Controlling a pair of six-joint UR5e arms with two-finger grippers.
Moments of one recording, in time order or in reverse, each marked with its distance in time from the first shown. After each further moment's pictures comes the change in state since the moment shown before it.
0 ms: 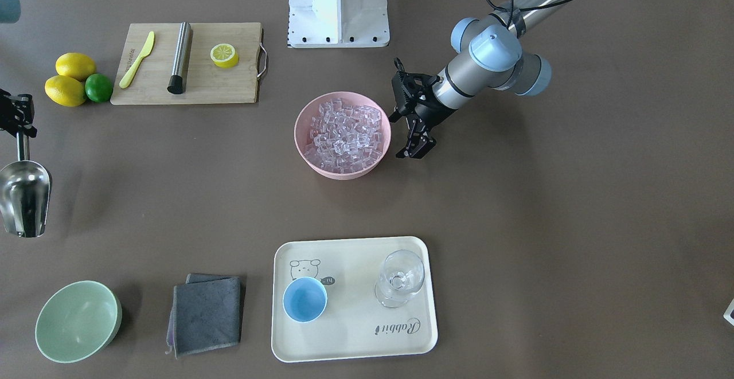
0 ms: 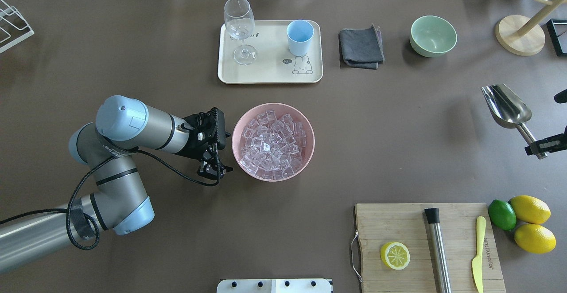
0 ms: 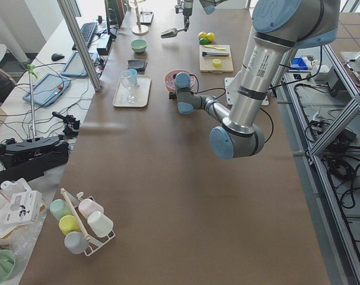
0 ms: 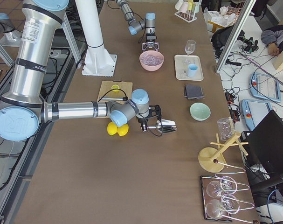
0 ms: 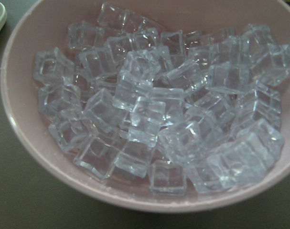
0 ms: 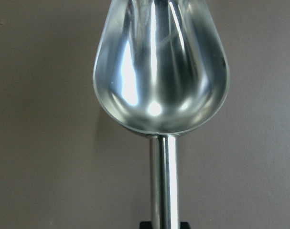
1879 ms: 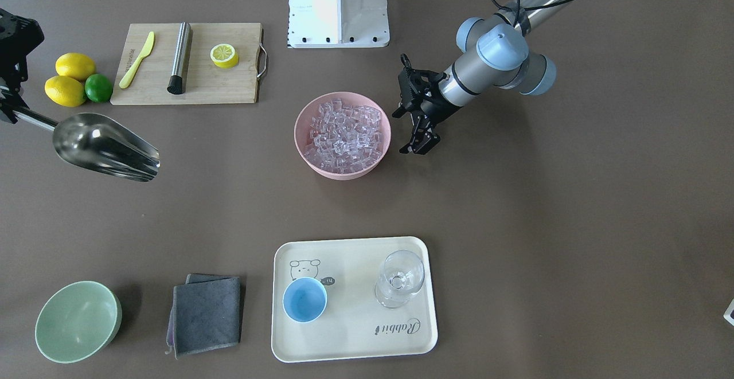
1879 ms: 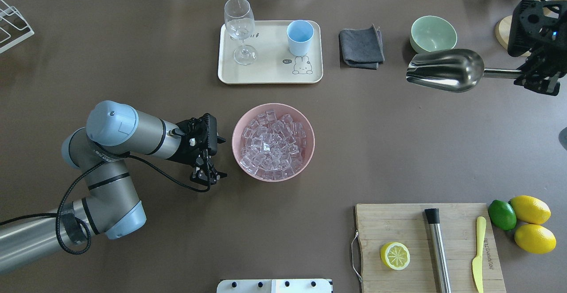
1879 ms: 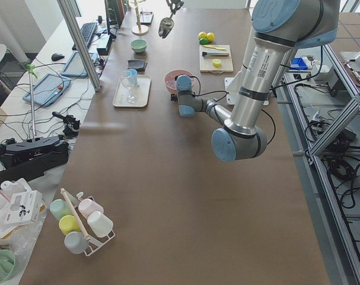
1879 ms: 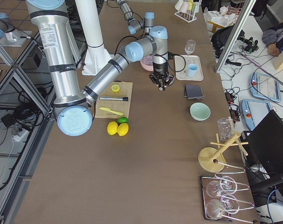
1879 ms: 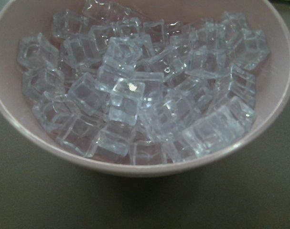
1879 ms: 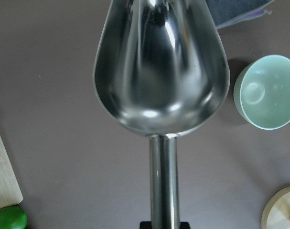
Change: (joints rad) left arm 0.004 0.036 -0.009 -0.046 -0.022 0.000; right arm 0.062 0.460 0.362 -0.932 -0.150 -1.208
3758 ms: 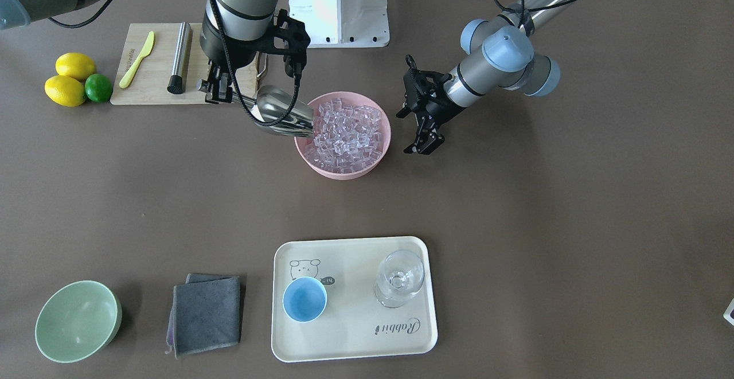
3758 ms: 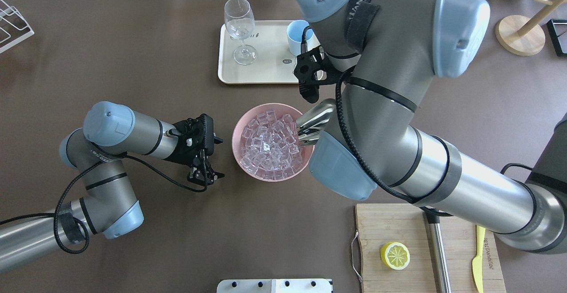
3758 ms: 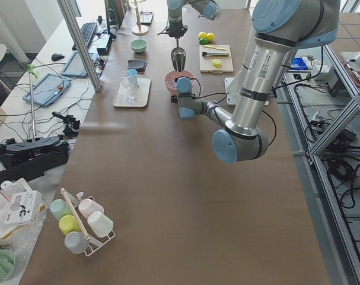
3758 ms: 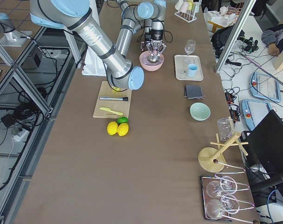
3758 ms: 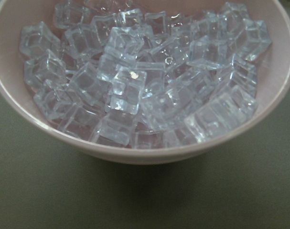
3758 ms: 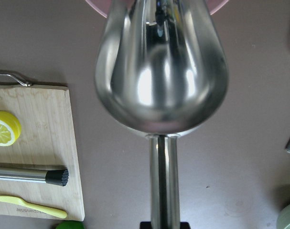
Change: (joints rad) left arm -0.003 0.011 0.006 -0.017 -0.005 -0.004; right arm -0.435 0.725 -0.340 -0.611 -0.251 -0.057
